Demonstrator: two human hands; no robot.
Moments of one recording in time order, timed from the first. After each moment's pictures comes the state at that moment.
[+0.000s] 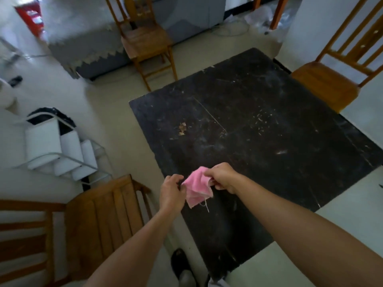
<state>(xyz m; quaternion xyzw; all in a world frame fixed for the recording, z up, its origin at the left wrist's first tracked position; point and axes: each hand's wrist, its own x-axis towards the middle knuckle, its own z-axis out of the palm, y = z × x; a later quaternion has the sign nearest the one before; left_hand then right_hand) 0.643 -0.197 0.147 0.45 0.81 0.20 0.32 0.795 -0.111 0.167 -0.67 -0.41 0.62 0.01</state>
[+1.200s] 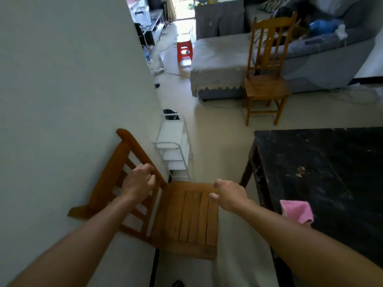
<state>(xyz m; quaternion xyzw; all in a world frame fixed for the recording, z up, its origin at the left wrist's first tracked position) 0.286 -0.416 0.311 0.37 0.91 0.17 0.08 0.505 -0.245 0.261 -0.35 -0.90 0.23 -0.10</state>
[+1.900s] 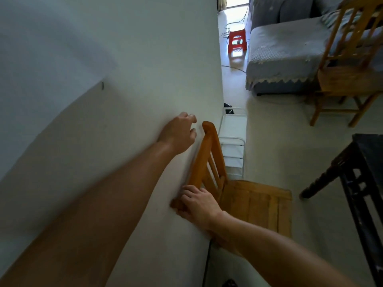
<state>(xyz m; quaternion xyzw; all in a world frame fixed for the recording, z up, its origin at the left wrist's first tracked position) 0.097 -0.486 0.420 0.47 0.87 0.13 -0.03 0.242 -0.494 0.261 0.01 -0.98 0.21 0.01</state>
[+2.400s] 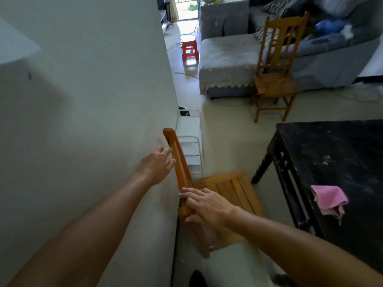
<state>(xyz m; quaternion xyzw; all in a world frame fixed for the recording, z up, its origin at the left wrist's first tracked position) 0.203 -0.498 0.345 0.48 0.87 0.09 0.05 0.400 -0.425 0.279 0.02 -0.99 0.13 -0.05</state>
